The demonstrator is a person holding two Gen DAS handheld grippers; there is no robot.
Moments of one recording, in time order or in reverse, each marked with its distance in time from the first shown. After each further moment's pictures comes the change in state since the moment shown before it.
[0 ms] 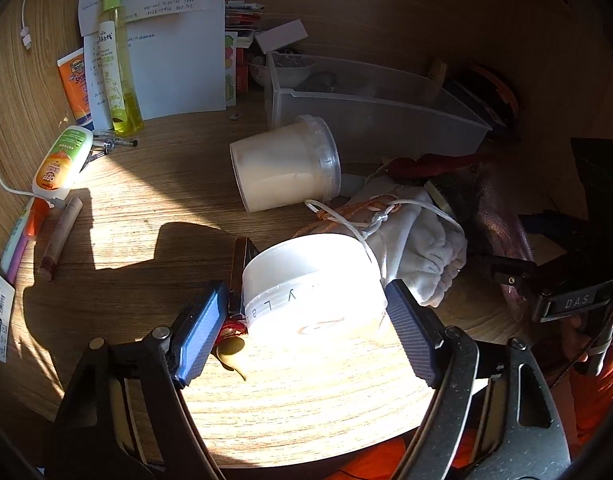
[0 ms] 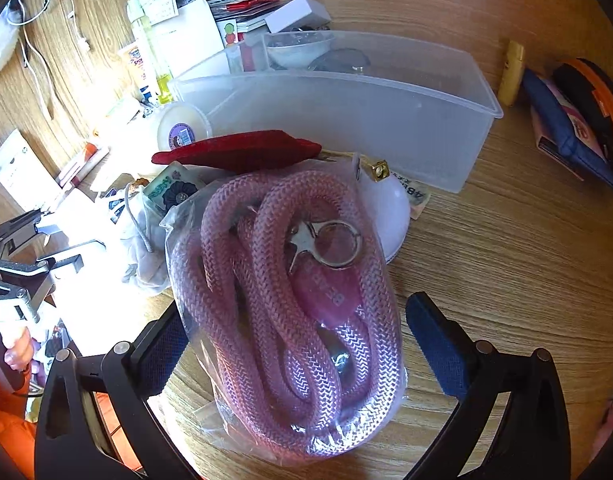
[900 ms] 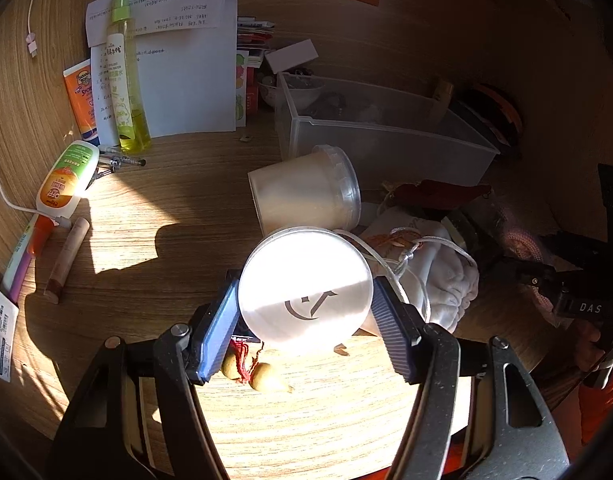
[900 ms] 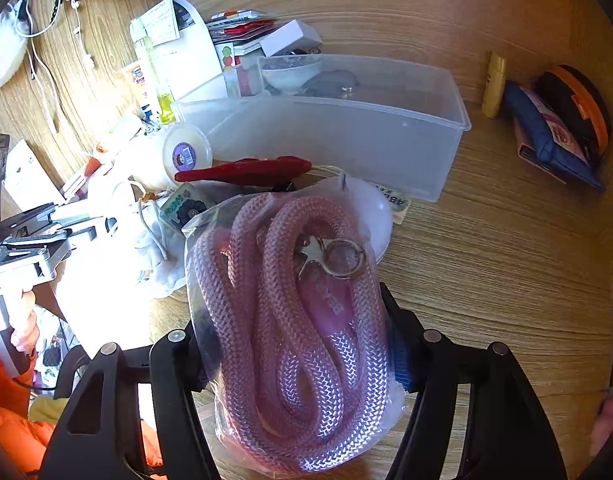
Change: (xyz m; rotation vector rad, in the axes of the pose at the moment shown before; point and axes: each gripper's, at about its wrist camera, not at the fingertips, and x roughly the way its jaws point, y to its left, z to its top) left arm 0.002 0.015 0.013 -0.016 -0.062 0.001; right arm -0.030 -0.005 -0.005 0.022 -0.084 -0.030
